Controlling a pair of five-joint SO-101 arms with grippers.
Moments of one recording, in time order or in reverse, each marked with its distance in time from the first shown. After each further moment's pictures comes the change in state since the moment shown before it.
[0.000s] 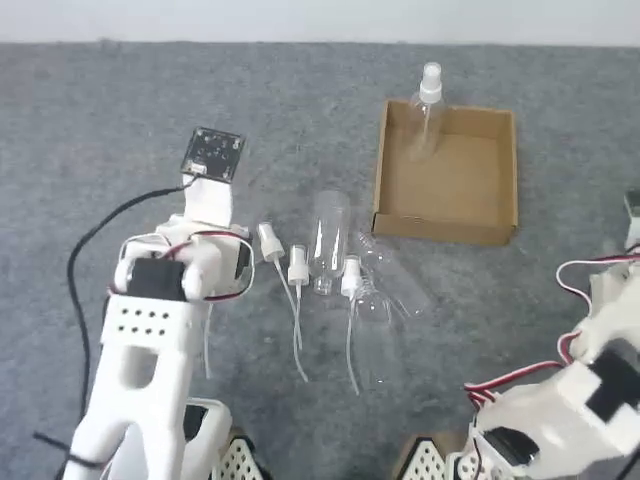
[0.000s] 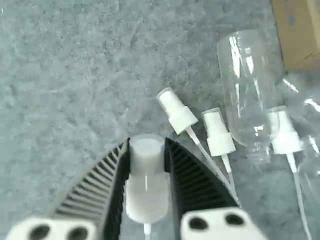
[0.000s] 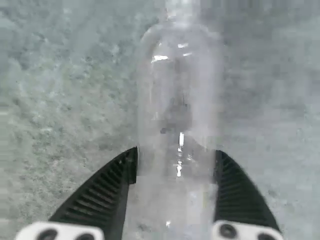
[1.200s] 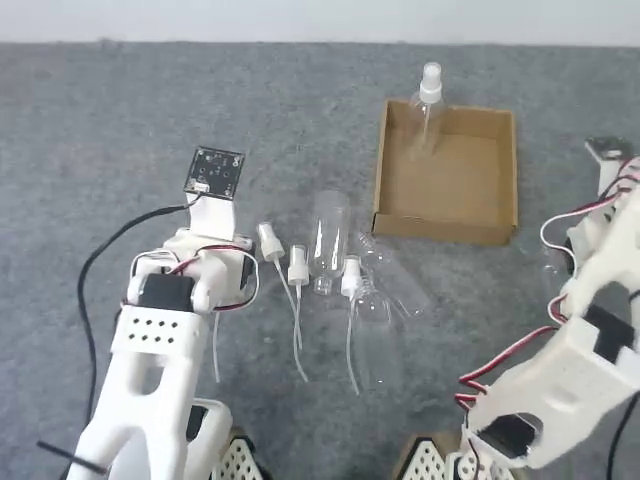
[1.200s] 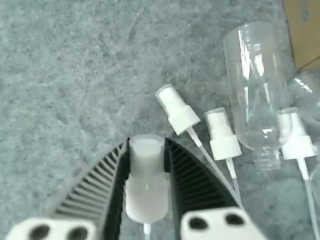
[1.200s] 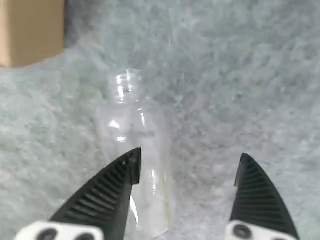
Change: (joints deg) left arm 0.0 -1.5 10.3 -9.8 1.6; right arm -11.3 13.1 -34.6 26.1 -1.8
